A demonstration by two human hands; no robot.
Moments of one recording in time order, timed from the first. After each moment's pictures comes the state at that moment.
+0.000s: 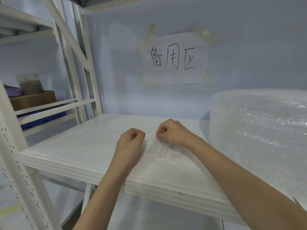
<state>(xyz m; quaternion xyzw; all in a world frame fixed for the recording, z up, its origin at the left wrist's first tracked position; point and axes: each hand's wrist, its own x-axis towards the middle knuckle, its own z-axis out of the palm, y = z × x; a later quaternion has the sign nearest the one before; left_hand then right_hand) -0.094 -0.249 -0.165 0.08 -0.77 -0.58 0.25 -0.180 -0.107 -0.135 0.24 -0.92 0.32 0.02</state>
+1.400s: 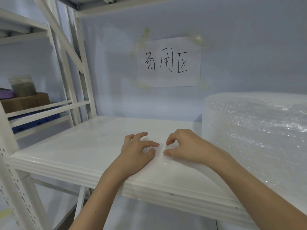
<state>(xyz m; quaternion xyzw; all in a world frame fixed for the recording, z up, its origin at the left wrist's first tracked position) -0.097 -0.240 -0.173 -0.06 -0.94 -0.28 0.15 -0.131 -0.049 -0.134 0.29 -0.93 0.21 0.09</state>
